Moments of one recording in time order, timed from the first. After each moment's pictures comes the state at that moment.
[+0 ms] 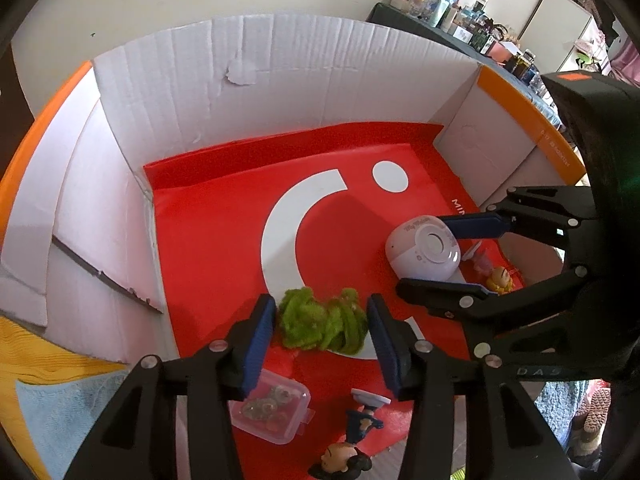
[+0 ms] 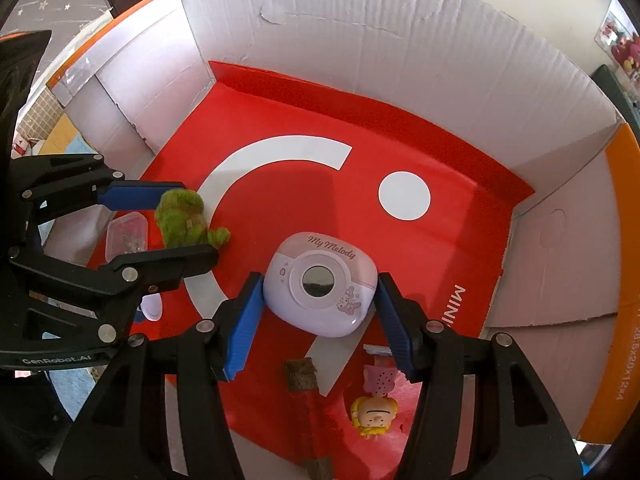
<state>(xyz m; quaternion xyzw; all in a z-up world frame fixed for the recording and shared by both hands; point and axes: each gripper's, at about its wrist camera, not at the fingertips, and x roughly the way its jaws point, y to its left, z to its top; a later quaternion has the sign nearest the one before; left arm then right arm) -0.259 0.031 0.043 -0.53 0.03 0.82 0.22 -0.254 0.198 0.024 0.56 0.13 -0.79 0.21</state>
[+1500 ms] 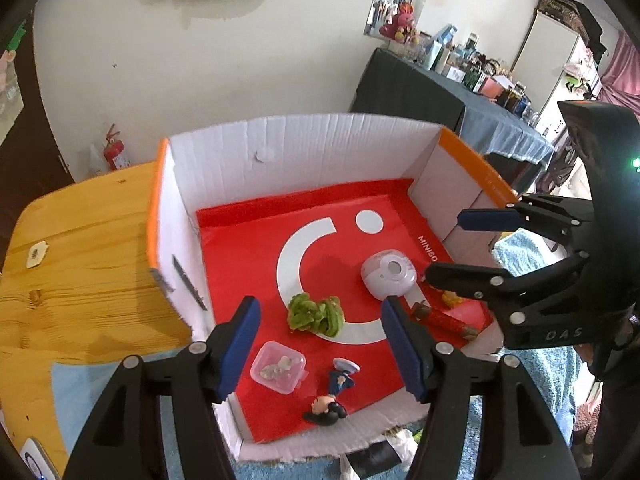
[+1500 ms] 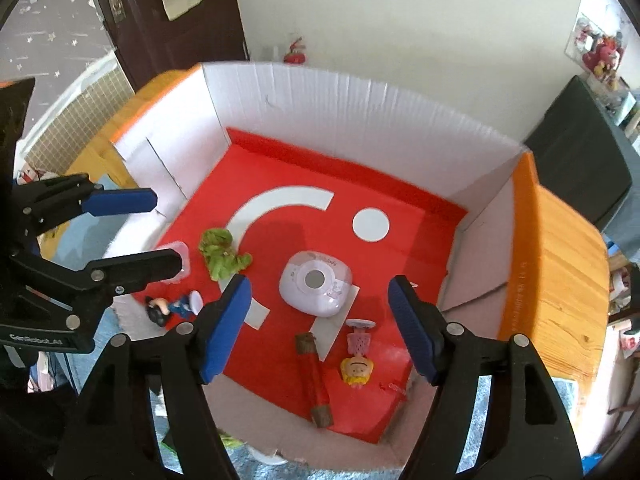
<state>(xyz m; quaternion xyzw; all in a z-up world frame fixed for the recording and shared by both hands) -0.217 0.009 0.111 -0.46 0.01 0.86 0.21 -0.239 0.221 0.093 0.49 0.11 -0.84 0.20</state>
